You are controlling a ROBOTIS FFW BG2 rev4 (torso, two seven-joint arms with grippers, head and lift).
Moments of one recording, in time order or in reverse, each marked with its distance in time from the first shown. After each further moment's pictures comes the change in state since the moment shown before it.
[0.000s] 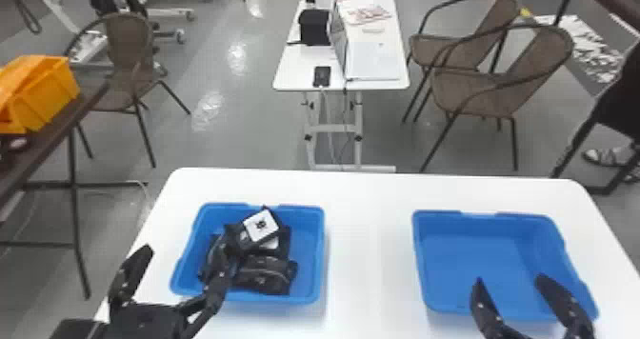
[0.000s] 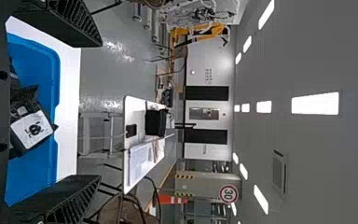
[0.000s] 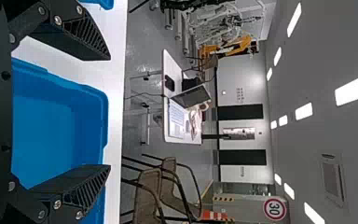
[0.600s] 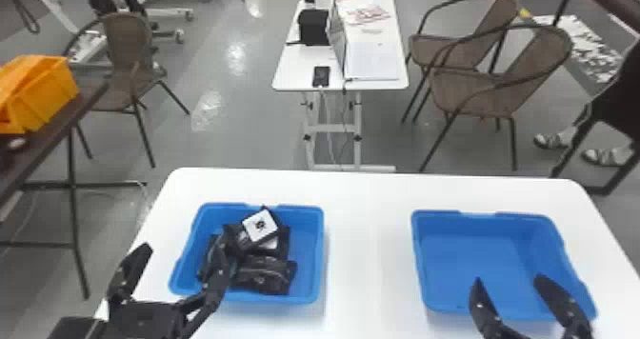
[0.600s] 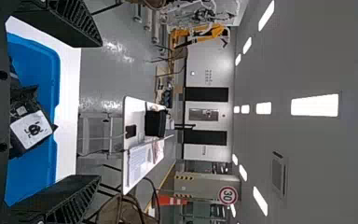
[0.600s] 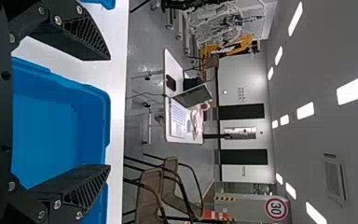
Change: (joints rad) left arm -0.007 0.014 -0.008 0.006 0.007 -0.005 0.016; right arm -0.003 0.000 -0.001 0.007 -0.001 -0.001 0.000
